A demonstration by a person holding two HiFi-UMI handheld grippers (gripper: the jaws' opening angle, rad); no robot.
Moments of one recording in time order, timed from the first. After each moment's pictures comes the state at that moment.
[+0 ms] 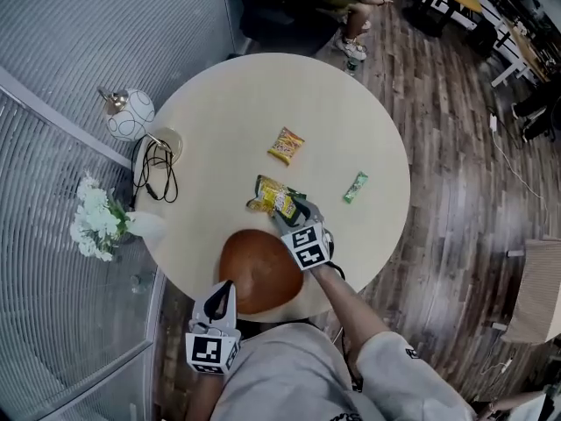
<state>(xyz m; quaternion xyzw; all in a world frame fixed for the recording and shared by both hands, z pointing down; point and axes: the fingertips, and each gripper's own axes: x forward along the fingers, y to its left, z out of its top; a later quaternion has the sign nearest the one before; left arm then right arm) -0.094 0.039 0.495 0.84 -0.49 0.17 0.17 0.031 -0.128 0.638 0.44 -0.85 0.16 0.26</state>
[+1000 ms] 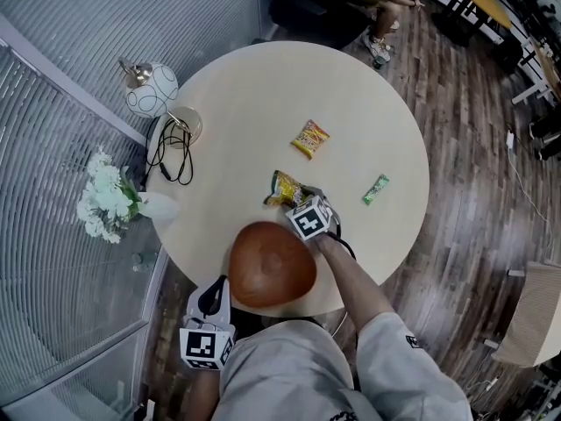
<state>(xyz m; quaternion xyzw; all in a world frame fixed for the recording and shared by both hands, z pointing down) -0.142 0.045 0.507 0.79 -0.54 0.18 0.20 0.000 -0.151 0.727 0.33 -0.82 0.21 0.41</state>
